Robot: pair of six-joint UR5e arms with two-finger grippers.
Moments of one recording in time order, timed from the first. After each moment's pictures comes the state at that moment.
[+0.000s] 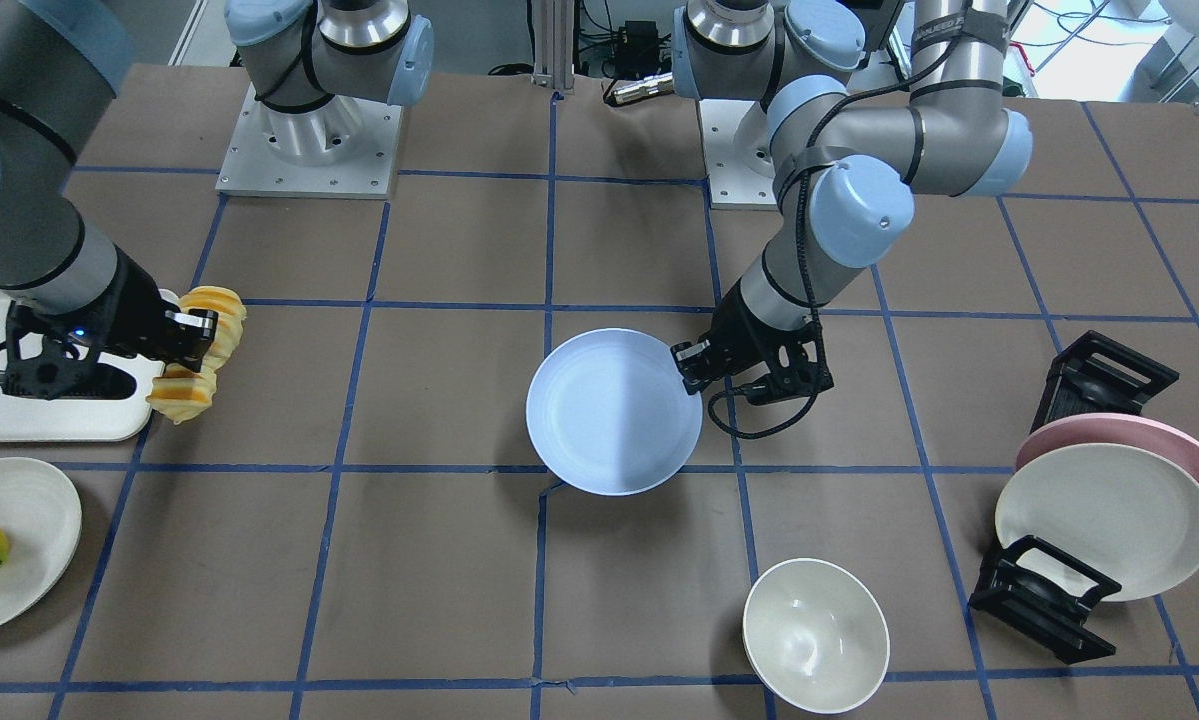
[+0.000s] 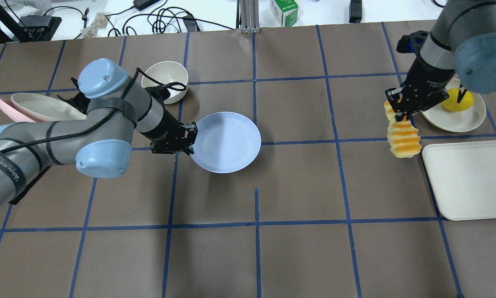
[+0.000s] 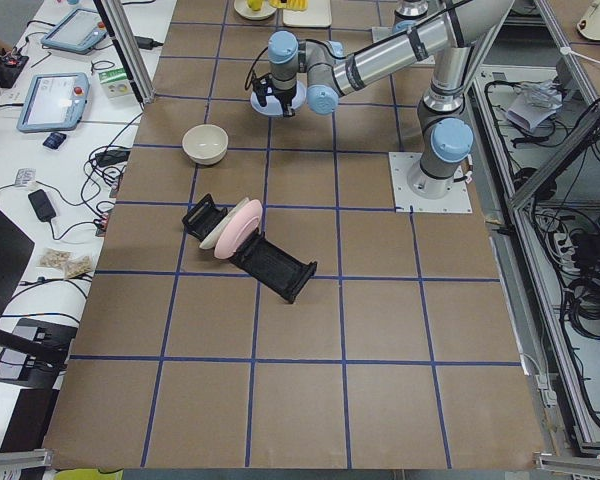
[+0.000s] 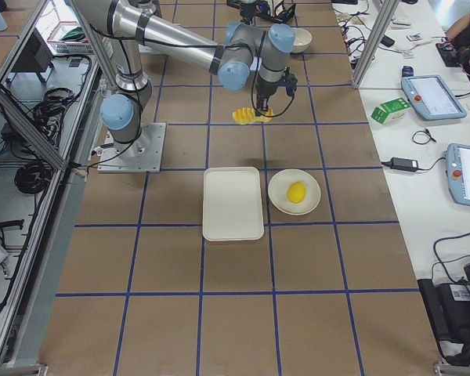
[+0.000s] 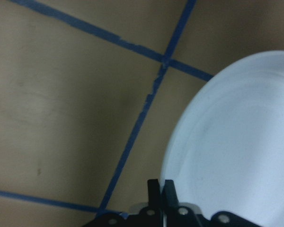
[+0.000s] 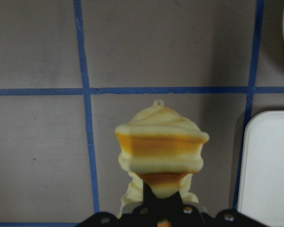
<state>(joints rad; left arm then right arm) -1.62 -1.76 -2.02 -0.90 1.32 -0.36 1.41 -1.41 1.71 -1.74 -1.58 -0.15</state>
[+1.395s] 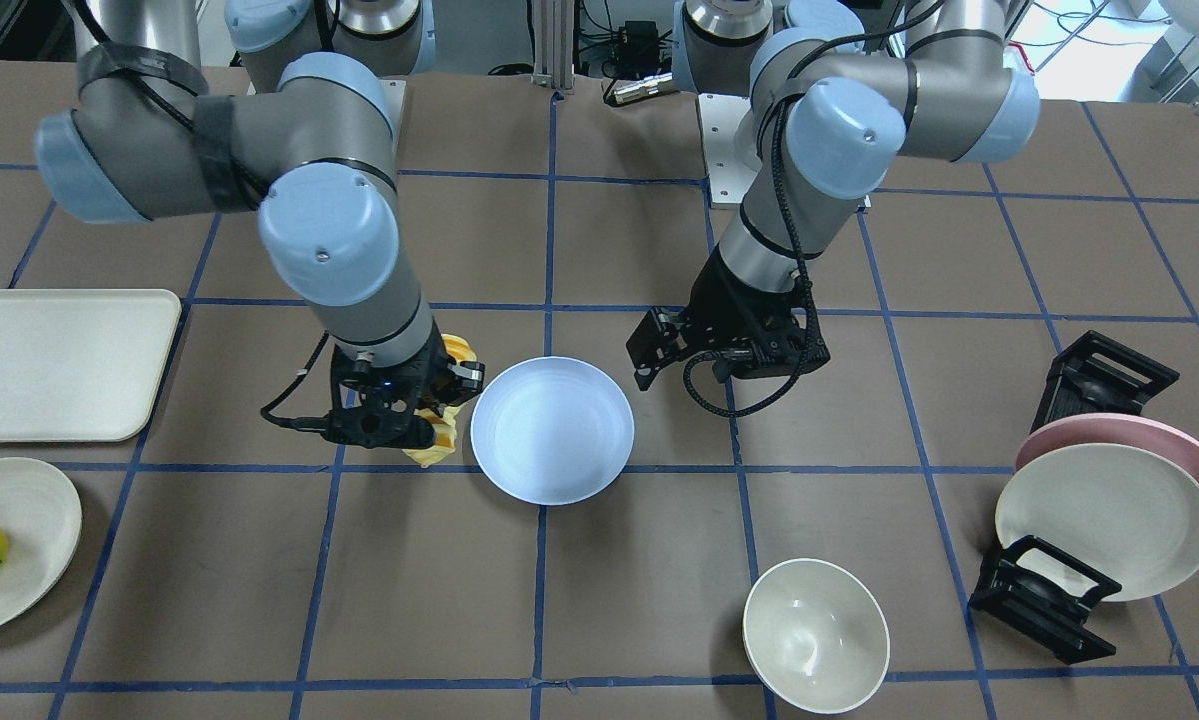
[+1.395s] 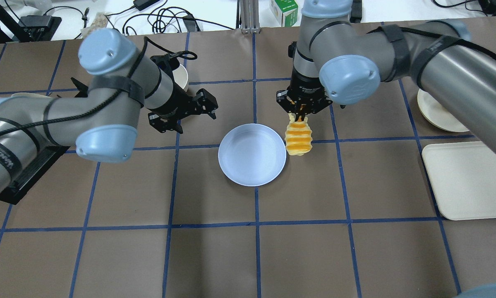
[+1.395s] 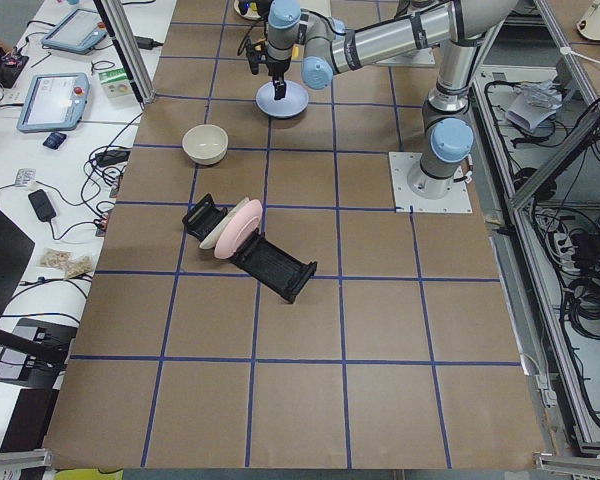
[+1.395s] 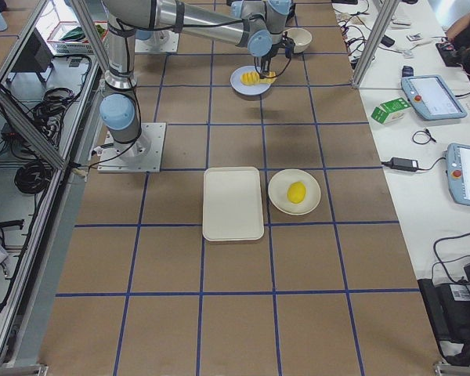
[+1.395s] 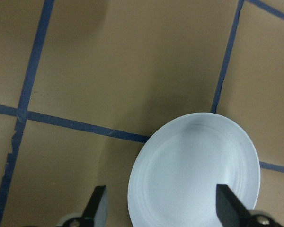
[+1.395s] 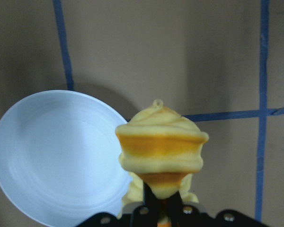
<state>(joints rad) -1.63 -1.68 -1.83 -1.09 1.35 -0.32 1.80 -1.22 1.58 -1.86 -1.50 0.30</state>
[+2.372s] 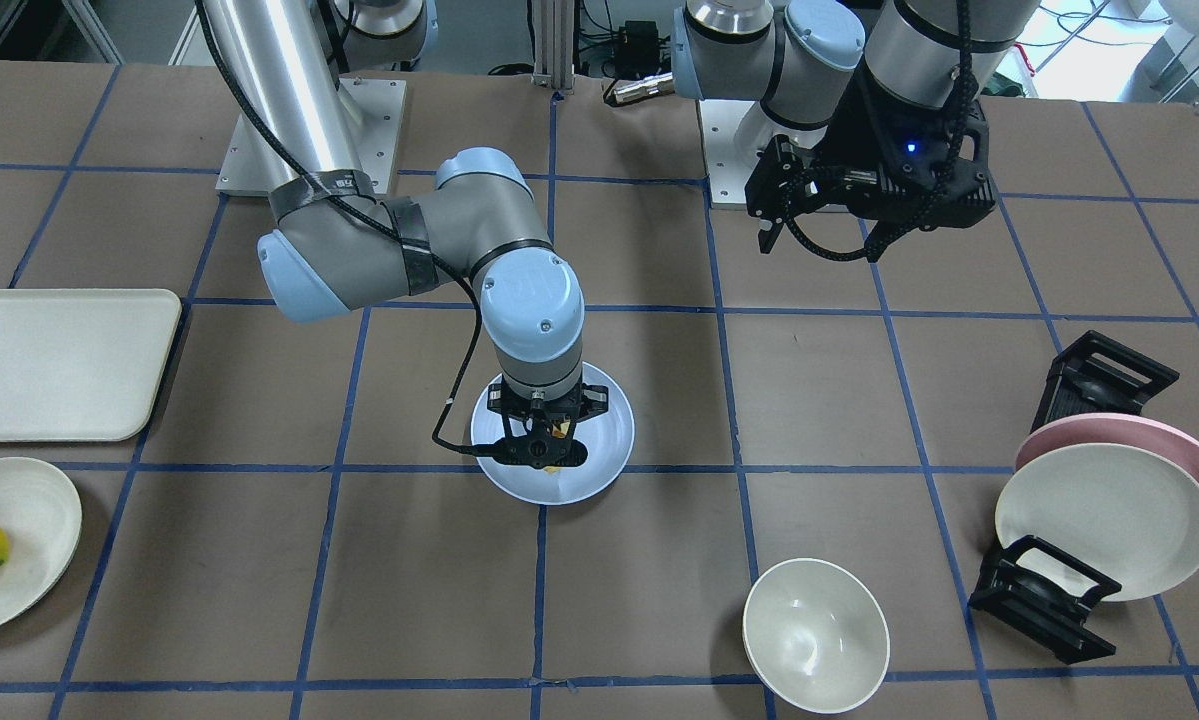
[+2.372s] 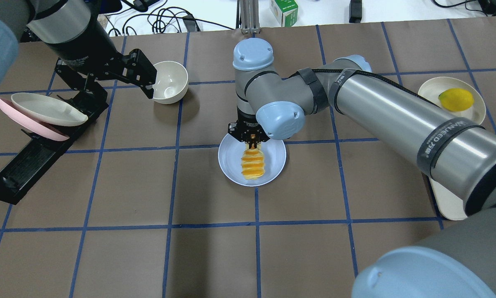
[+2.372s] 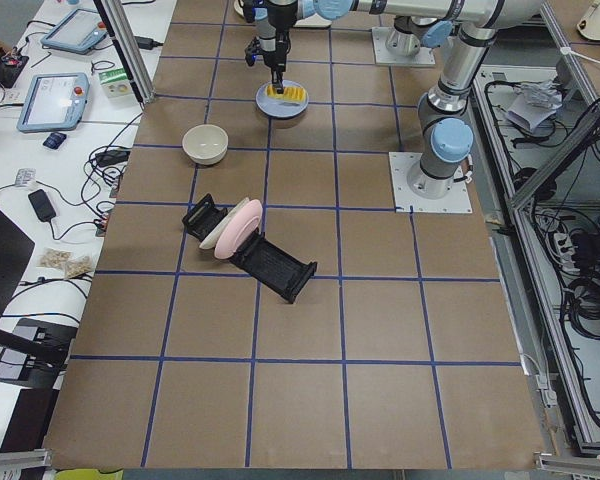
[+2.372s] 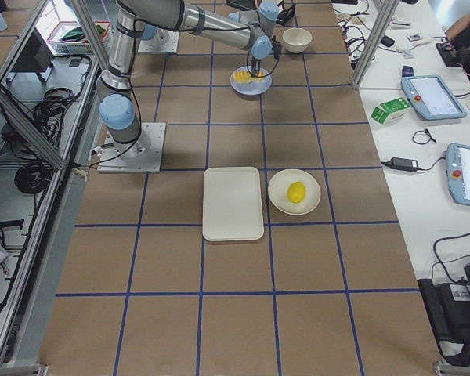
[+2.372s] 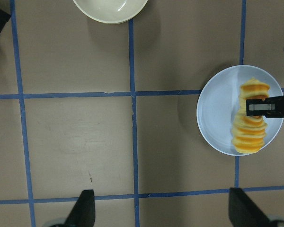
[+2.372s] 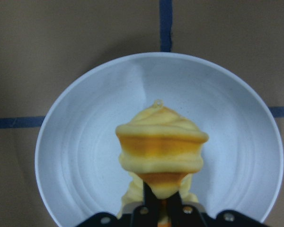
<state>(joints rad) -1.58 -1.58 -1.51 -1.61 1.52 0.04 1.96 -1.05 1.58 -1.99 -1.48 0.42</state>
